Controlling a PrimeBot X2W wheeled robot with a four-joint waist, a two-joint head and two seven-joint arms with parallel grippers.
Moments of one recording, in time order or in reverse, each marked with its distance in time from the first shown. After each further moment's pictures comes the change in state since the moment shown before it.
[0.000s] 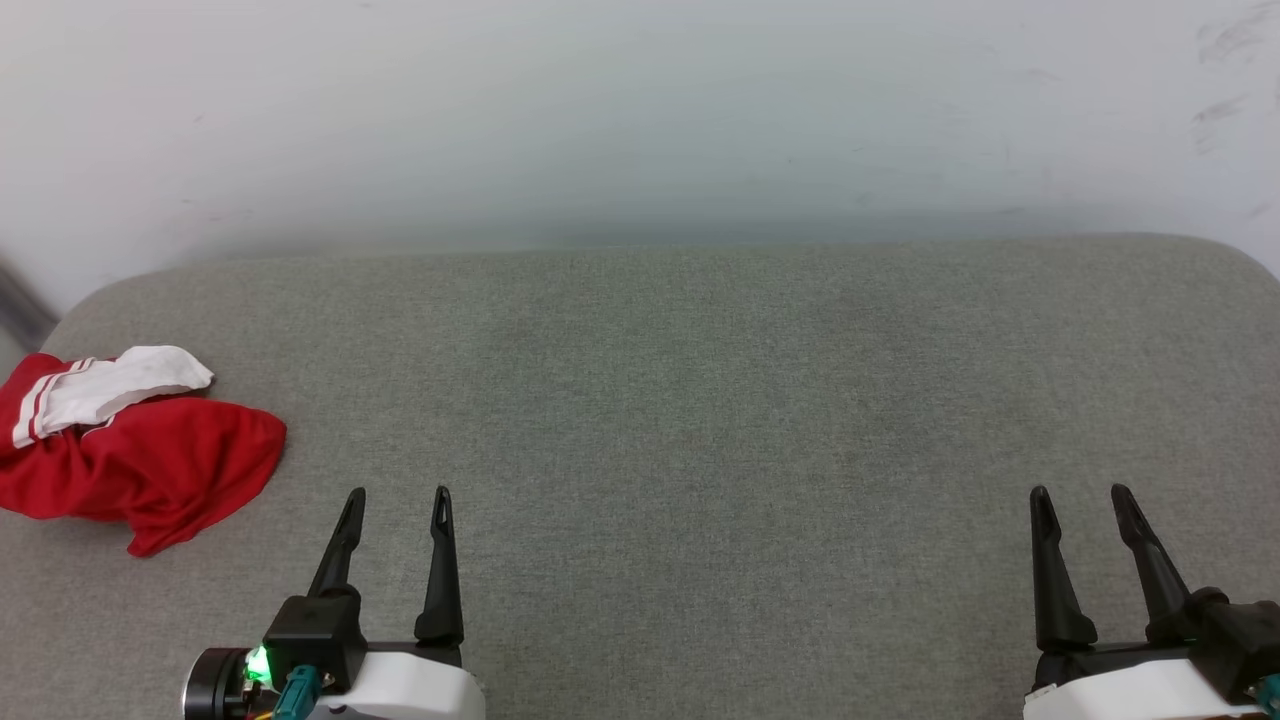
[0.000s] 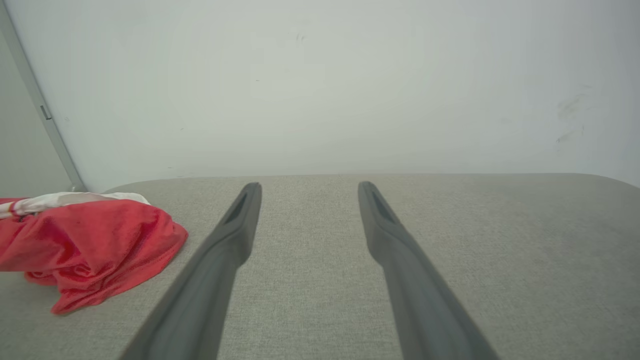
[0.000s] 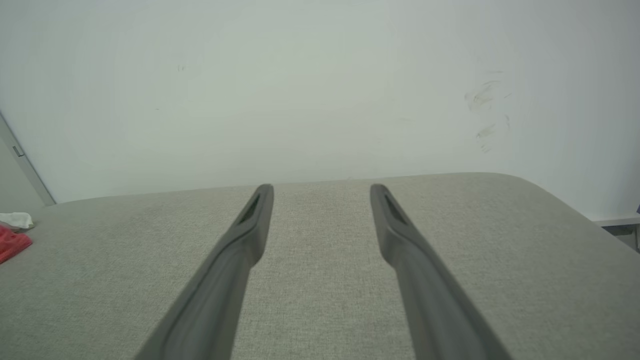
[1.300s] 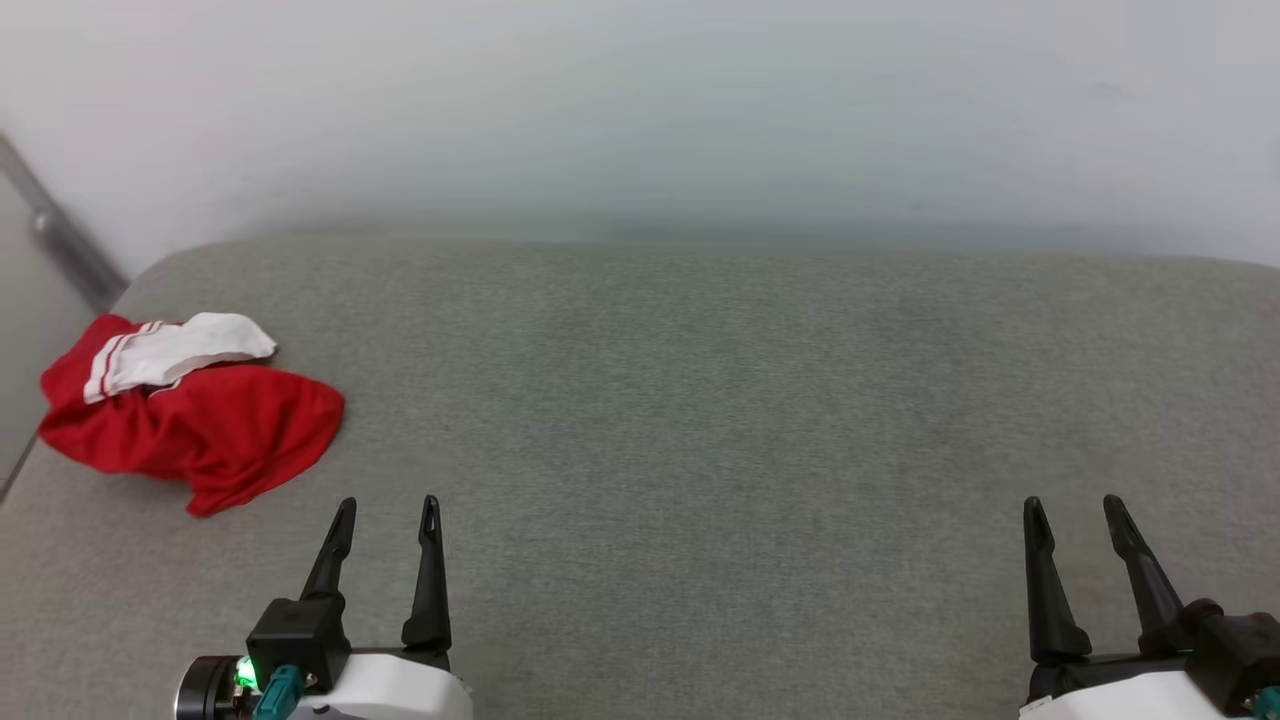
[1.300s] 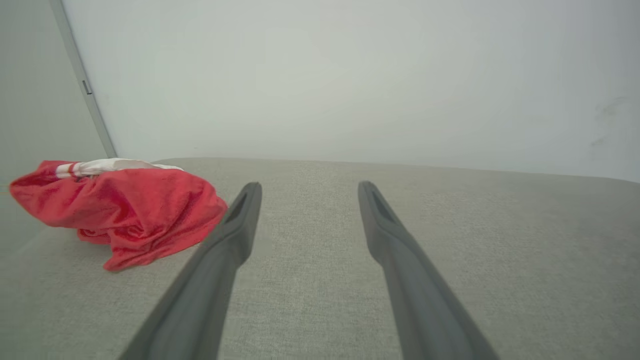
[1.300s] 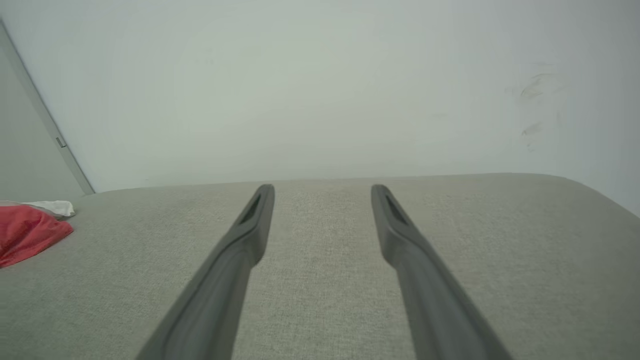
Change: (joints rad) left arm -0.003 -0.009 0.043 0.043 -0.014 -0.031 -0.007; right arm 0.019 0.000 0.013 -0.005 0.019 0.000 -0.007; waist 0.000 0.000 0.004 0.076
